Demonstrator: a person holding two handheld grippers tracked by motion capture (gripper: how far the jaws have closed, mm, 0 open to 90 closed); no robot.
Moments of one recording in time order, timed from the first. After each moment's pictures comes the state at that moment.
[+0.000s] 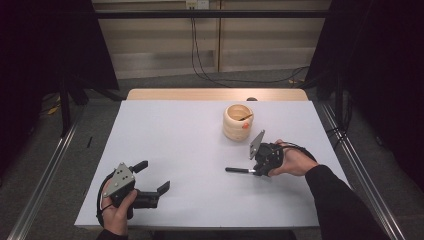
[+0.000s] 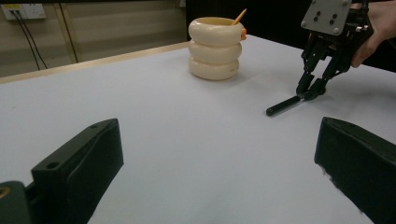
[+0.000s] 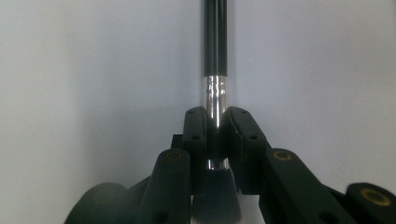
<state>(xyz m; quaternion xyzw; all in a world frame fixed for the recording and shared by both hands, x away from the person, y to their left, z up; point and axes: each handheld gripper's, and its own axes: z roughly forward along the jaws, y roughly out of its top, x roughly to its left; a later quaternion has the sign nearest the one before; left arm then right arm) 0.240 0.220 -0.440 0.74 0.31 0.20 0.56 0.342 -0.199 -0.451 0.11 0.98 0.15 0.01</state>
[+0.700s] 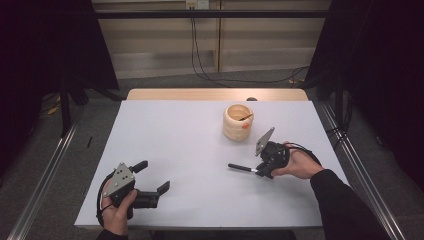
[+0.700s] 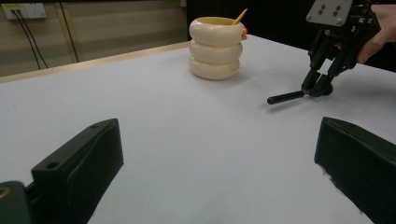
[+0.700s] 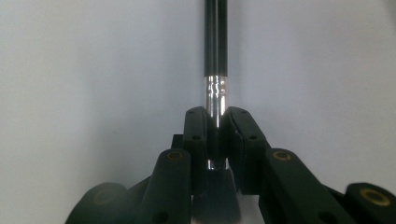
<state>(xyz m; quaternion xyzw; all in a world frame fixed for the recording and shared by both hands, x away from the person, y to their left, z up) 0.240 0.220 -0.440 0.74 0.31 0.20 0.56 0.337 -0.217 -0.449 0.18 0.97 0.19 -0.01</state>
